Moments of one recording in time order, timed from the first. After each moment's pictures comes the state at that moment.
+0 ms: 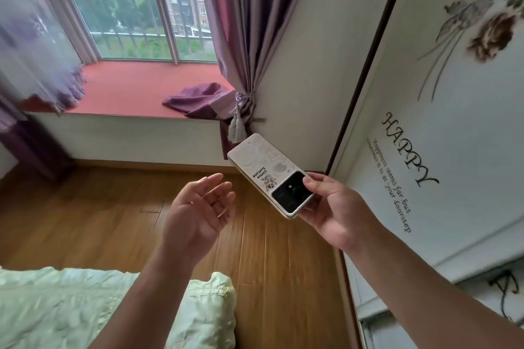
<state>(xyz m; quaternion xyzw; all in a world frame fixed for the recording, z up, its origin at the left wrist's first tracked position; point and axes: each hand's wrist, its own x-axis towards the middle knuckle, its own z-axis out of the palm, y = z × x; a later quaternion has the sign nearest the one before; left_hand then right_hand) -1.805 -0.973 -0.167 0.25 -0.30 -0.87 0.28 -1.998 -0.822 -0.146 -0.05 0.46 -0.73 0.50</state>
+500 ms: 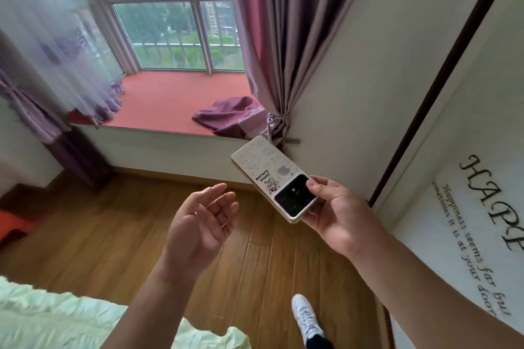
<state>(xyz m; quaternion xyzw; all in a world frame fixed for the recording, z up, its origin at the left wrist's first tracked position) -1.901 -1.128 -0.177 0.31 -0.29 -0.84 0.34 -2.114 -1.007 -0.159 -0.05 0.42 -0.71 0.56</state>
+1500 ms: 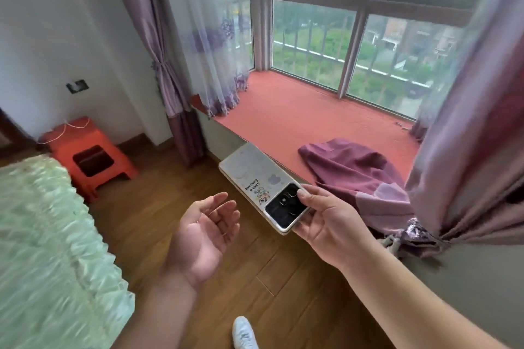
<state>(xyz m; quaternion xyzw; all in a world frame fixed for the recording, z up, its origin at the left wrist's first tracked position) -1.867 -1.465 -0.181 0.40 -0.15 -0.72 0.55 -2.087 -1.472 -0.145 -0.16 0.42 -0.50 0.74</state>
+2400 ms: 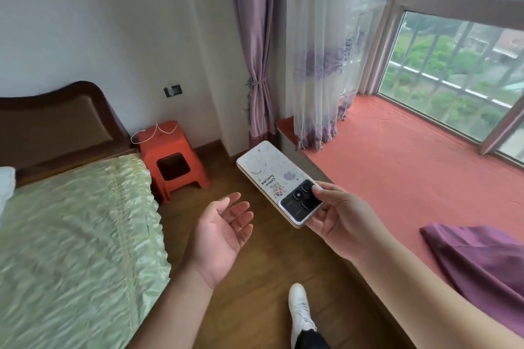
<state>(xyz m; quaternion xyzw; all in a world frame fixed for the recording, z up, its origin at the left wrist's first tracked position) -1.617 -1.728 -0.178 0.43 -0.10 -0.60 0.66 -1.820 -1.809 -0.145 -0.21 0.39 -0.38 0.81</state>
